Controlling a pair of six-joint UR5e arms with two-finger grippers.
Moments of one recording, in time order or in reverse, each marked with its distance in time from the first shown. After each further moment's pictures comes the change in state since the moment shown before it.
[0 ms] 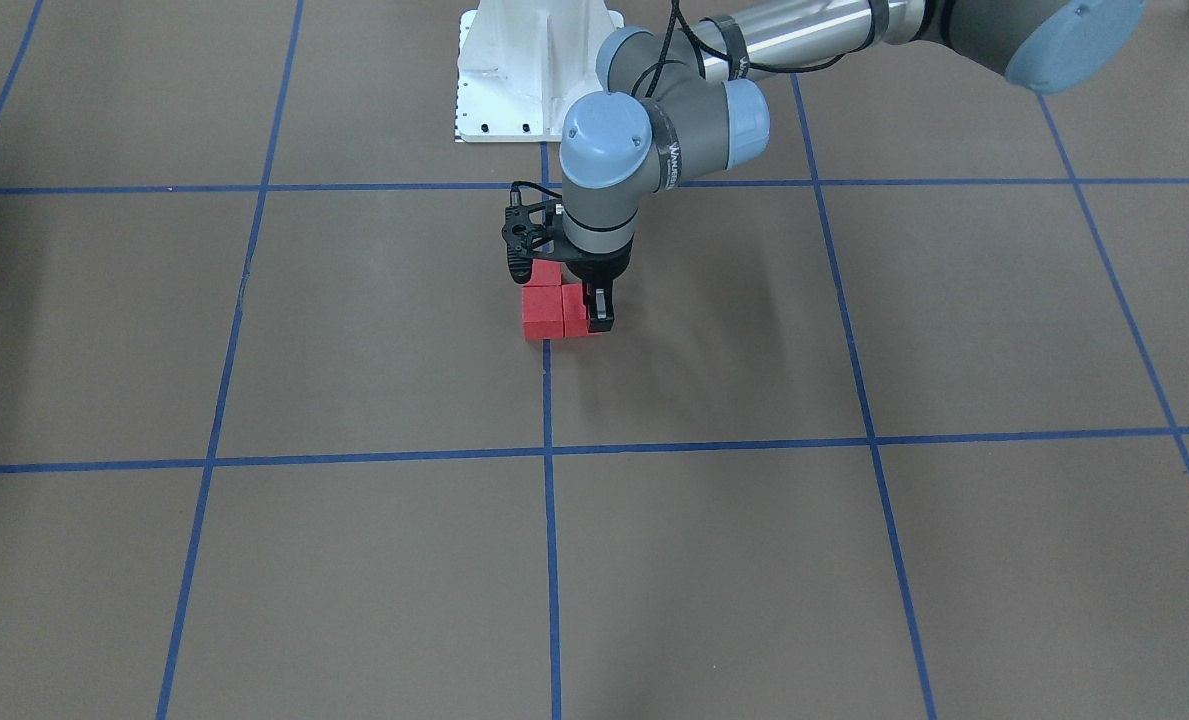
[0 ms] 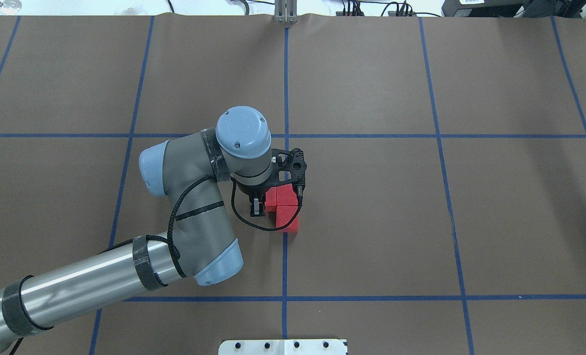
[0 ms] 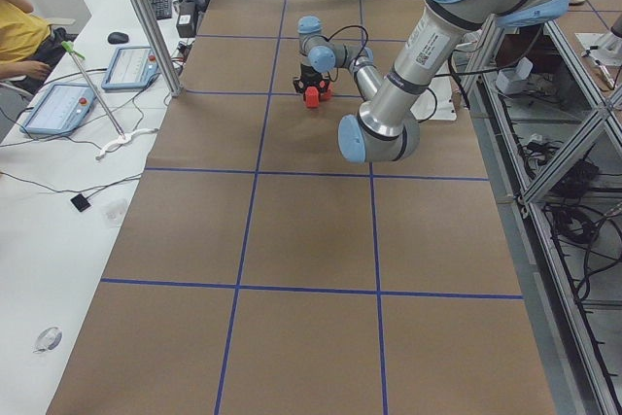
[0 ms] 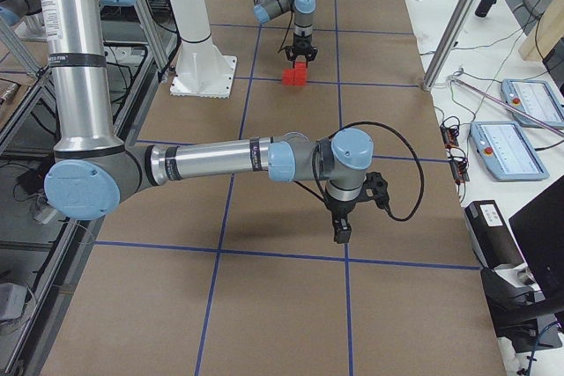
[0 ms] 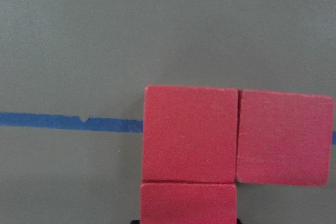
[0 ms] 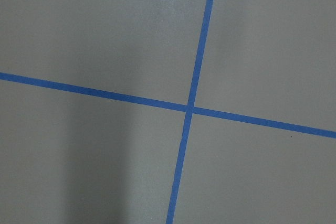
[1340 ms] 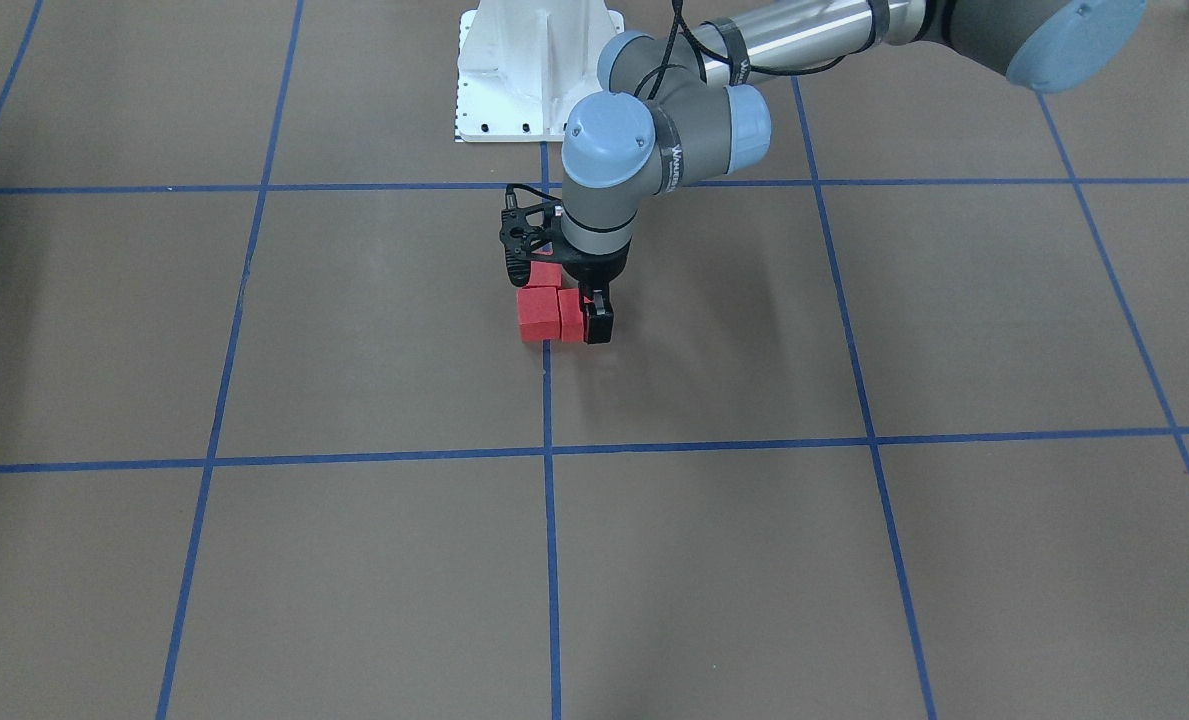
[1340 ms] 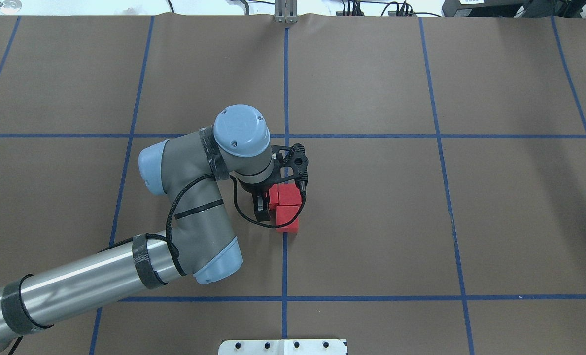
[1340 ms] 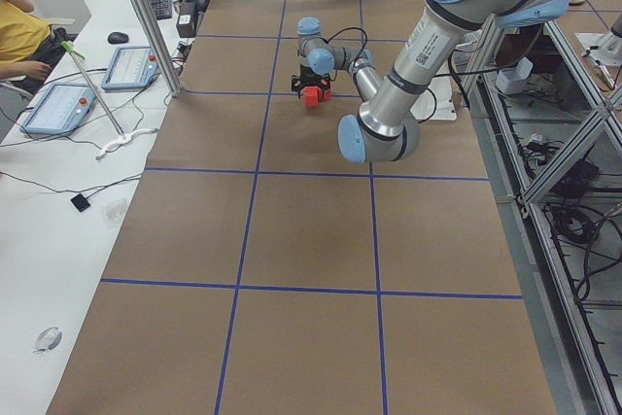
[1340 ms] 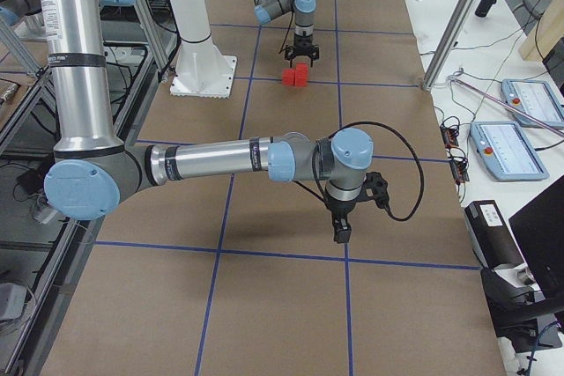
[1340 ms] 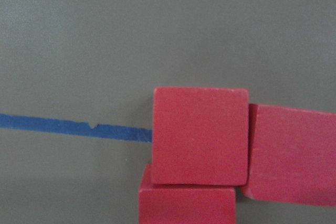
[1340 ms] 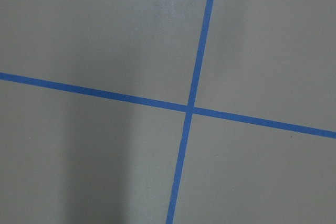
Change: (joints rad) left arm -0.007 0.001 -0.012 -0.041 -0.006 -0.049; right arm 0.000 0.000 0.001 0.001 0.000 -0.001
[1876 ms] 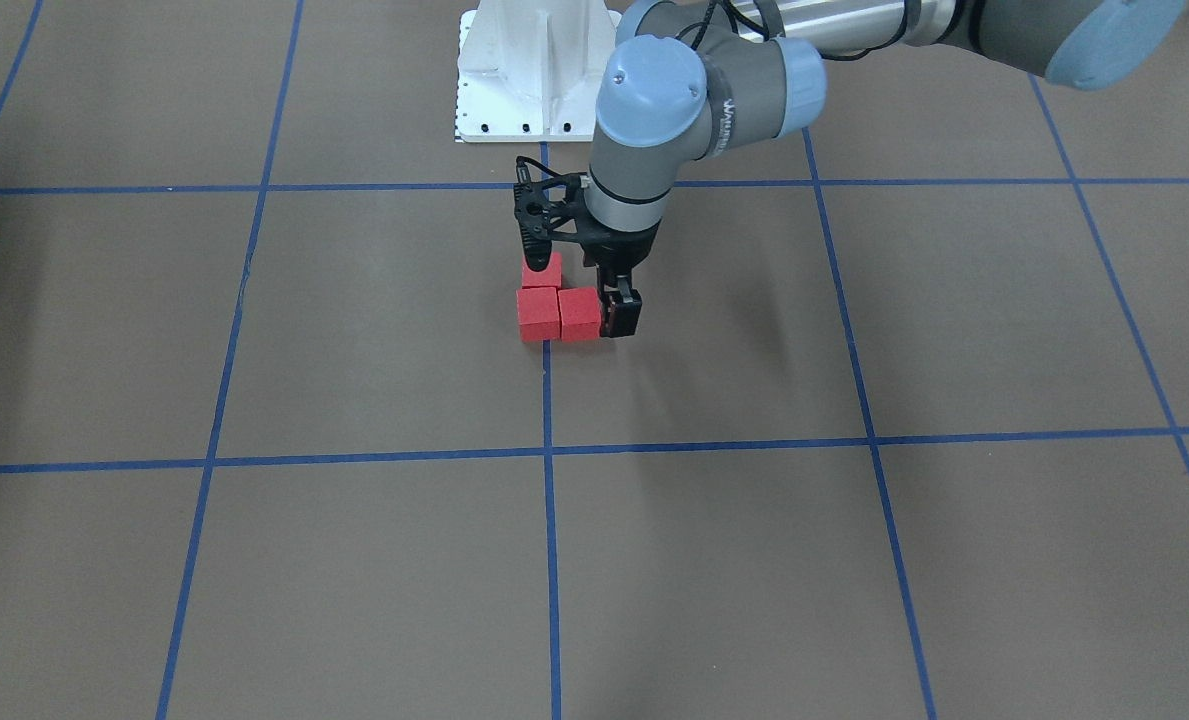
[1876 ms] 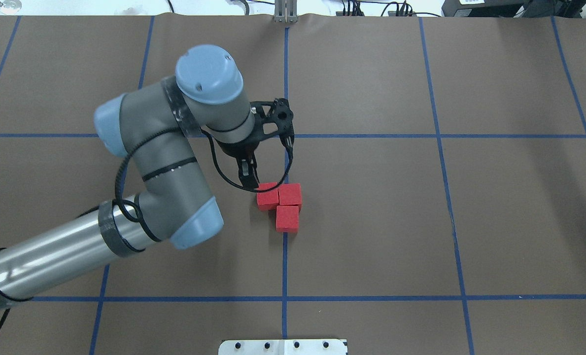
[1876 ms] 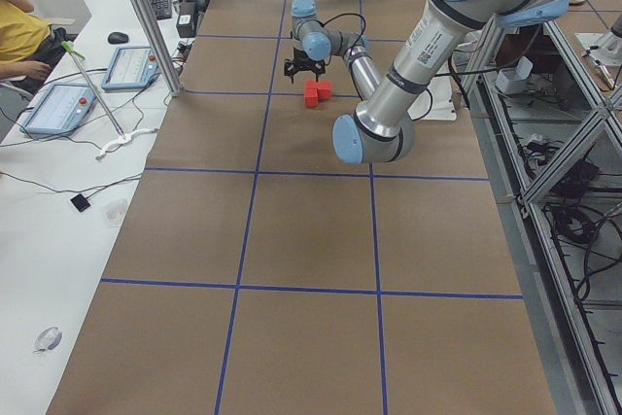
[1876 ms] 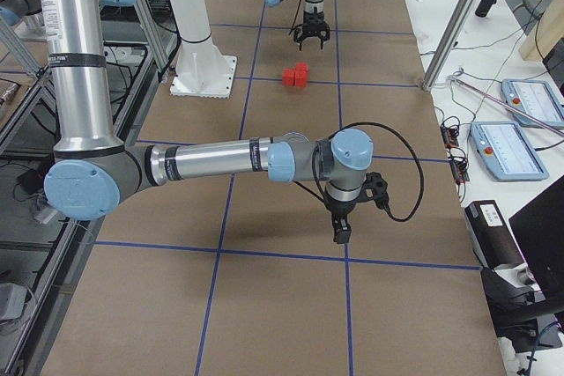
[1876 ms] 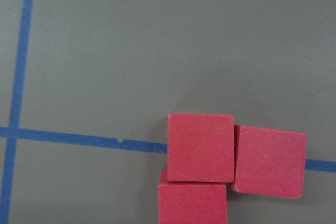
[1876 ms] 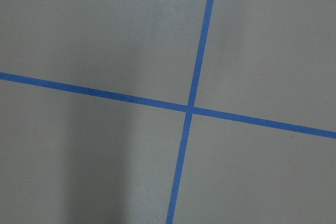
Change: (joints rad) left arm -0.158 0.009 -0.120 0.138 -0.117 -0.011; right arm 0.000 -0.002 -0.001 0.000 0.000 -0.001
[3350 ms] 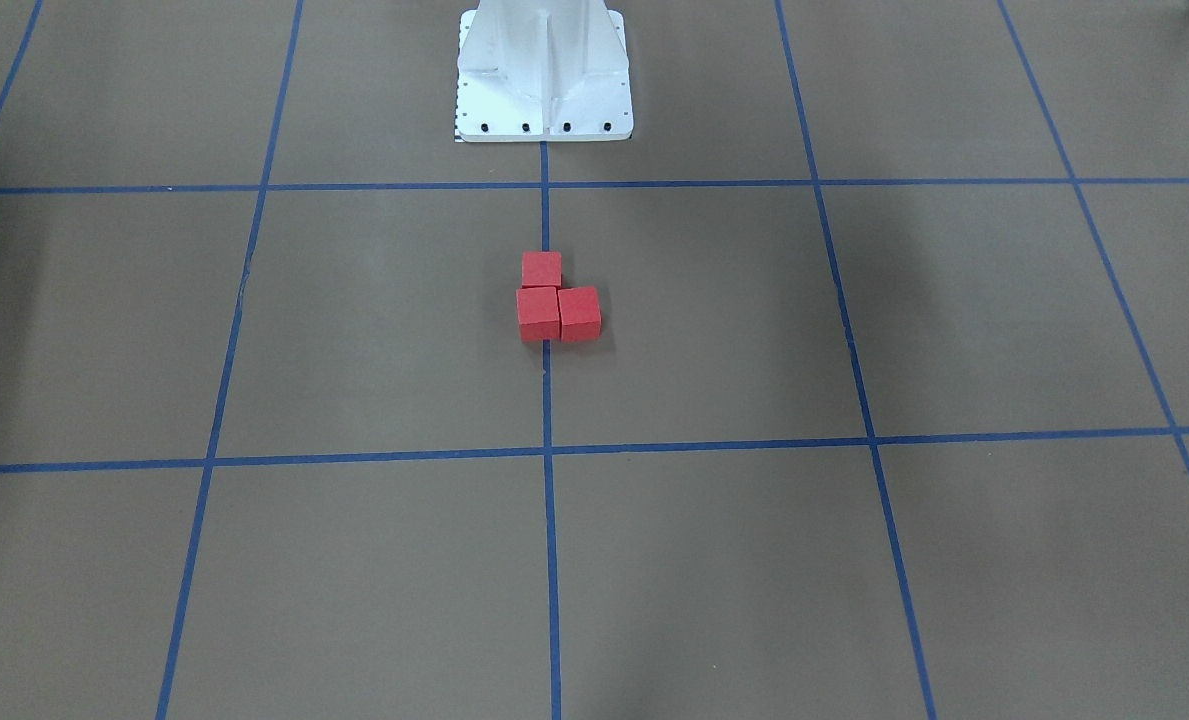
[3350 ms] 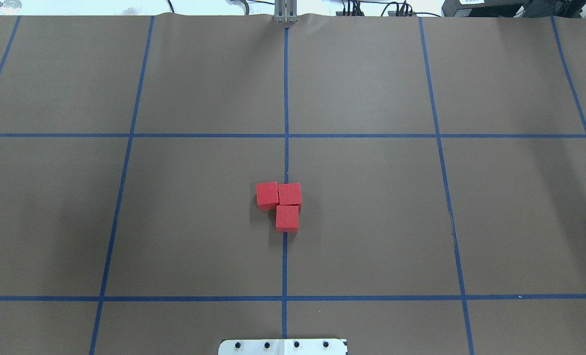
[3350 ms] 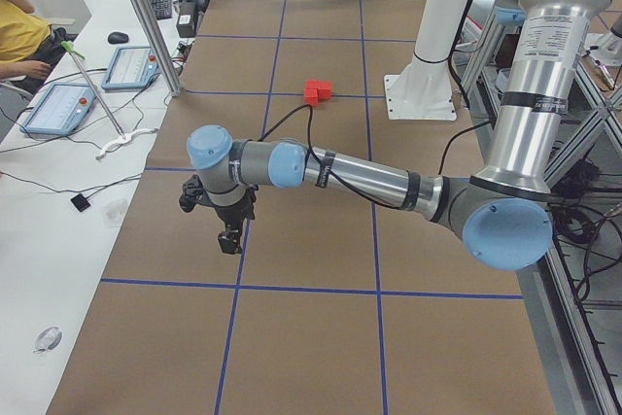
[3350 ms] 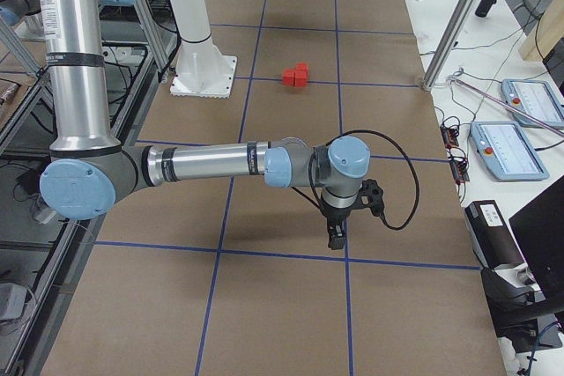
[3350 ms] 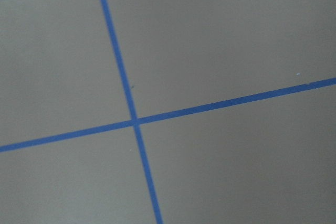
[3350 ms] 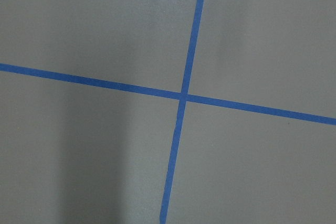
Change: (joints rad) left arm -0.862 0.658 -0.015 0.101 -0.275 -0.145; right arm 0.000 -0.018 -0.014 0.000 -0.002 -0.005
